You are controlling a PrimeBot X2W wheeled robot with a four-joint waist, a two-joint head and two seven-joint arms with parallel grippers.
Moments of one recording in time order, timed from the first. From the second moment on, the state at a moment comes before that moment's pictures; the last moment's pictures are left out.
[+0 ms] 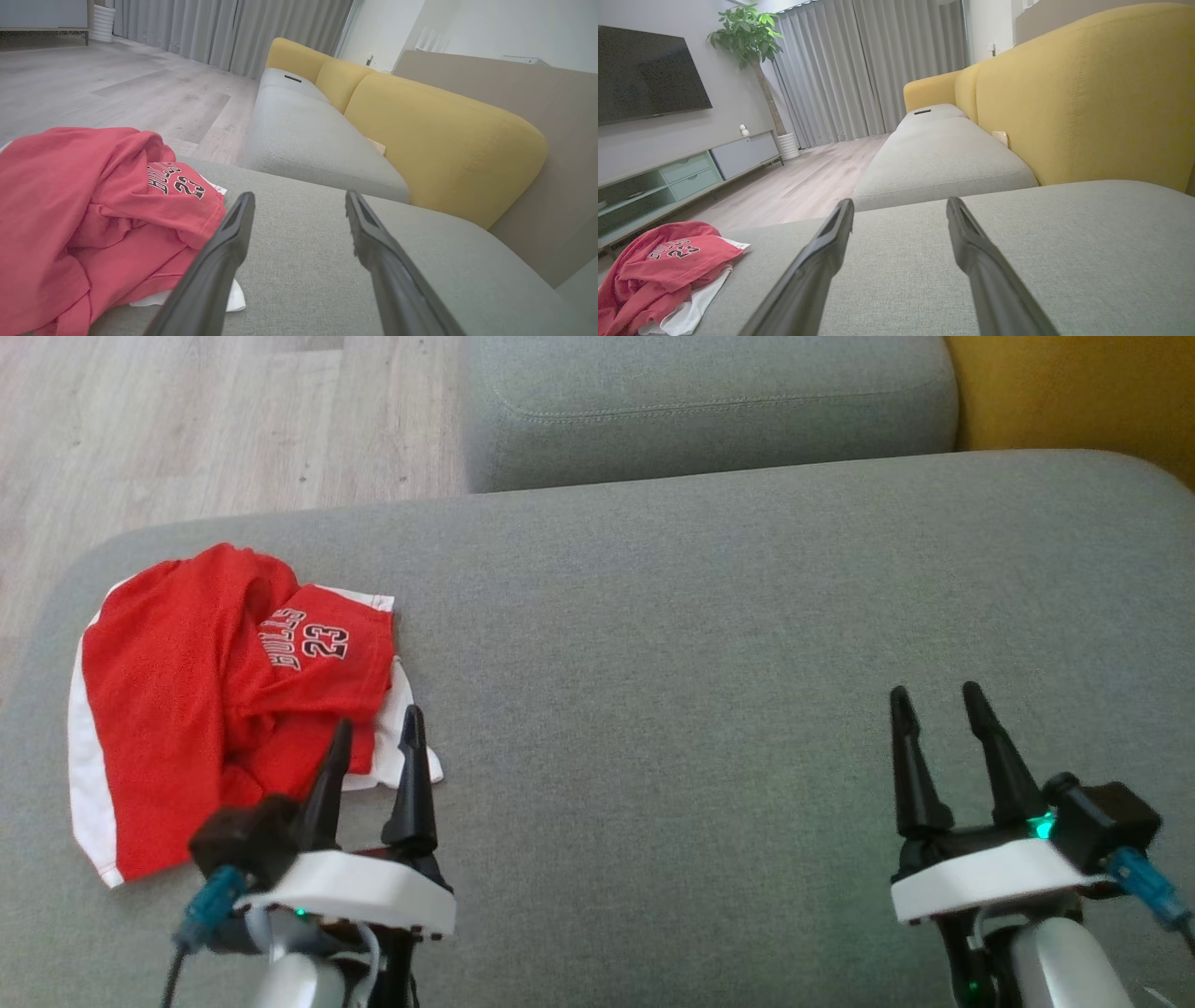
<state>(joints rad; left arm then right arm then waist) 0.02 0.08 -0.29 -0.02 -0.44 0.18 -0.15 -0.01 -0.04 0.07 0.10 0.24 0.12 -0.15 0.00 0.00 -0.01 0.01</state>
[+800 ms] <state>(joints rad) 0.05 0.06 -0.30 -0.03 -0.34 0.13 -0.22 0.02 -0.04 0.09 0.11 0.30 0.12 -0.21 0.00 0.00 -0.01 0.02</state>
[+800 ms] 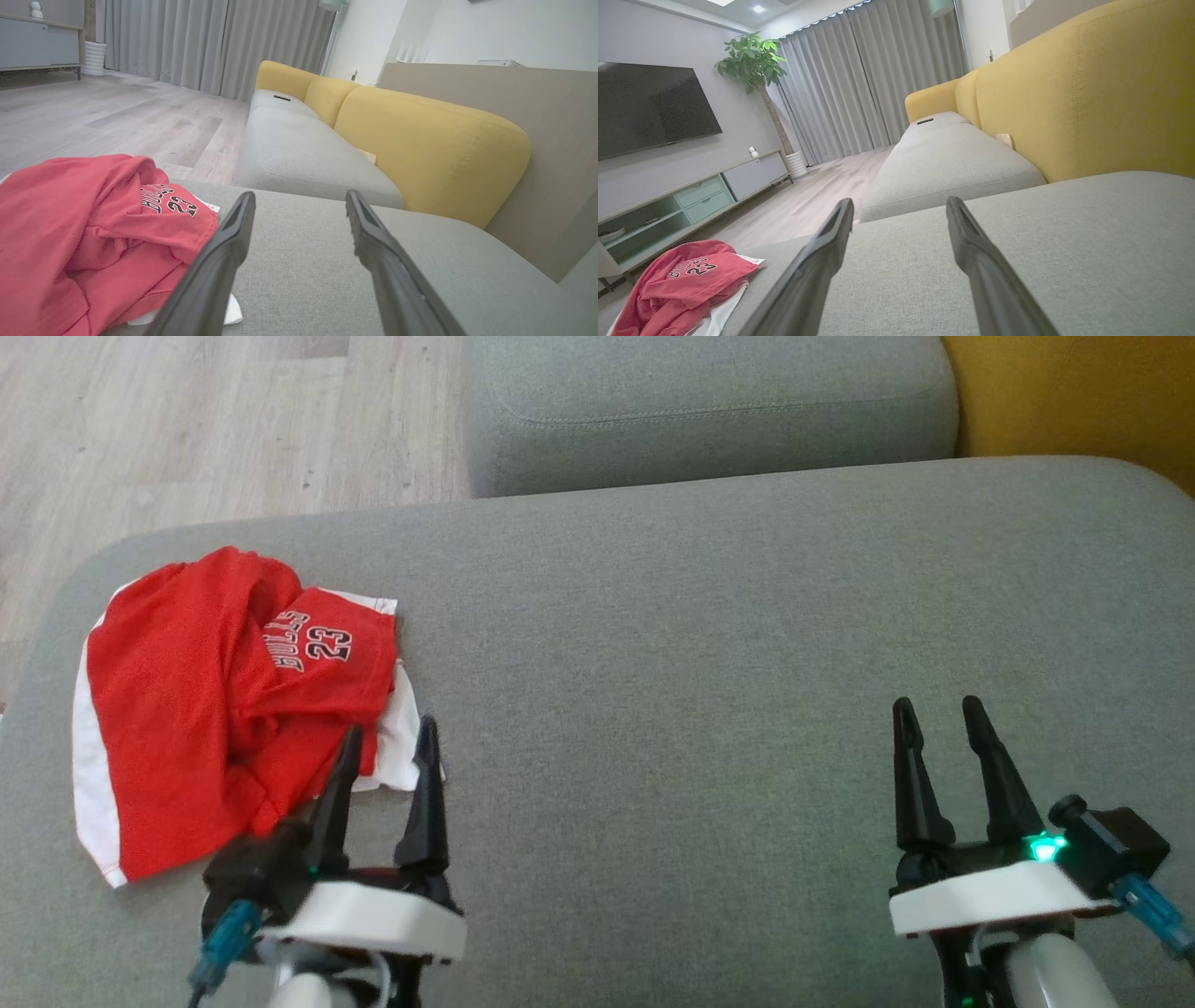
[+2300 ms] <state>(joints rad) 0.07 0.05 -0.25 0.10 -0.36 0.08 -0.25 0.01 -0.04 0.20 0.24 0.39 0.12 -0.25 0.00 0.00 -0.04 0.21</state>
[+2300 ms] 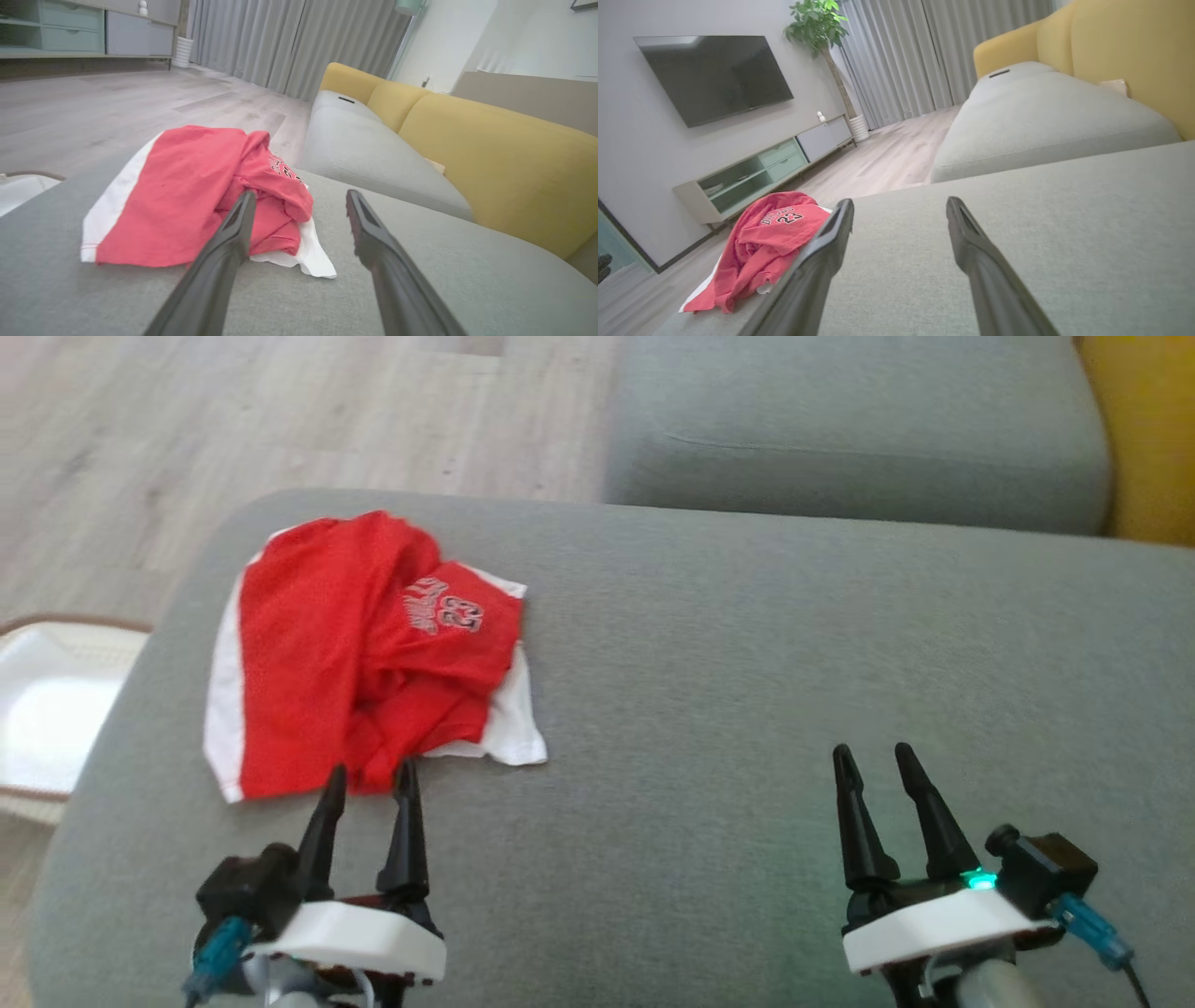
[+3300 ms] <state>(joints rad) 0.08 0.05 -0.18 0.10 -0.34 0.08 -0.25 0.03 -0.04 0.23 0.24 0.39 0.12 -0.25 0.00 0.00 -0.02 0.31</state>
